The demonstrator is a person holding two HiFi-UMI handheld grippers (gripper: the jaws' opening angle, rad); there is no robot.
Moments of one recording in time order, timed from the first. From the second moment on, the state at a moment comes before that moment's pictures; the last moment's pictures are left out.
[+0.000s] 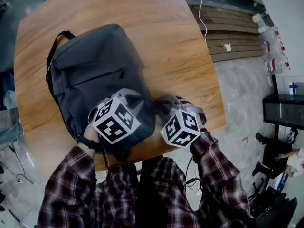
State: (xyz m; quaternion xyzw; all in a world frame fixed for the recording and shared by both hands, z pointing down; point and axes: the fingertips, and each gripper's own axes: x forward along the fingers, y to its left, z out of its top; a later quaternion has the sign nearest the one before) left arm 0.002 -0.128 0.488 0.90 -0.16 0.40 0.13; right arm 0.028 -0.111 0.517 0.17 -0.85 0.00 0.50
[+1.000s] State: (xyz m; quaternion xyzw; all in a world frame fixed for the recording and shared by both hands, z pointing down) left arm -0.020 -0.163 0.499 0.88 -0.25 0.35 0.19; right arm 0.004 0.022 0.510 0.21 -0.86 0.14 0.44
